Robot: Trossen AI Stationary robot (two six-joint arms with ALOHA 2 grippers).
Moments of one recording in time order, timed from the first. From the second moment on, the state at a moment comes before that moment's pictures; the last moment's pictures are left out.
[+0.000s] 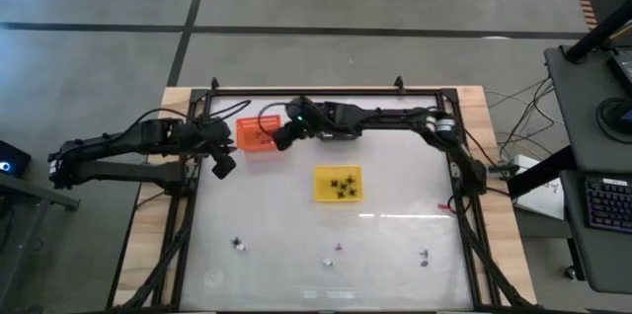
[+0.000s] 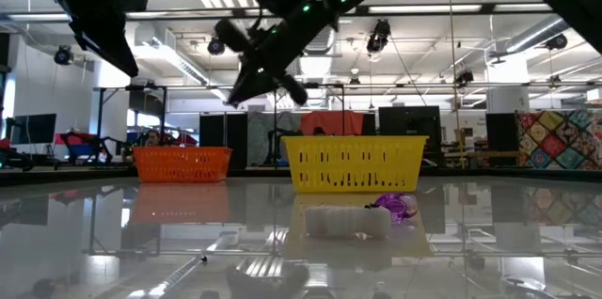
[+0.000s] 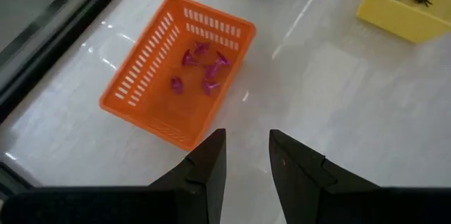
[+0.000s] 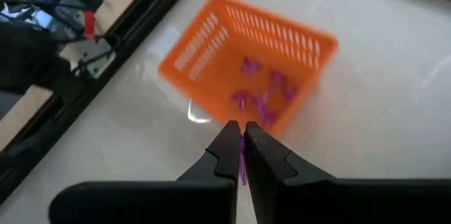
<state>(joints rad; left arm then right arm) 0.21 0.74 0.79 -0.98 -0.24 -0.27 -0.22 2.16 1.83 -0.36 0.04 0.65</state>
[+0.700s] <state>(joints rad) 0.21 0.74 0.79 -1.01 -0.28 -0.30 -0.31 2.47 2.24 -0.37 -0.11 0.58</state>
